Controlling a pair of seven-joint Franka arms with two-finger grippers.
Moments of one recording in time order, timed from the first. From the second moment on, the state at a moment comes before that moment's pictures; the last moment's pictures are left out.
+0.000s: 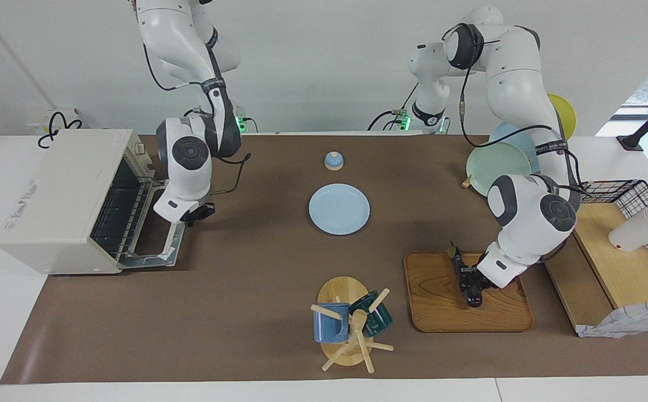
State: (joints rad) left arm -0.07 0.66 -0.08 -1.40 -0.09 2.11 0.10; right arm 0.20 0.18 -0.07 -2.04 -0.33 2.03 0.02
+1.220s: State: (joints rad) left arm -0.03 0.10 -0.01 -1.42 -0.09 1.49 -0.03; right arm -0.07 0.05 -0.07 -1.67 -0.10 1.61 -0.32
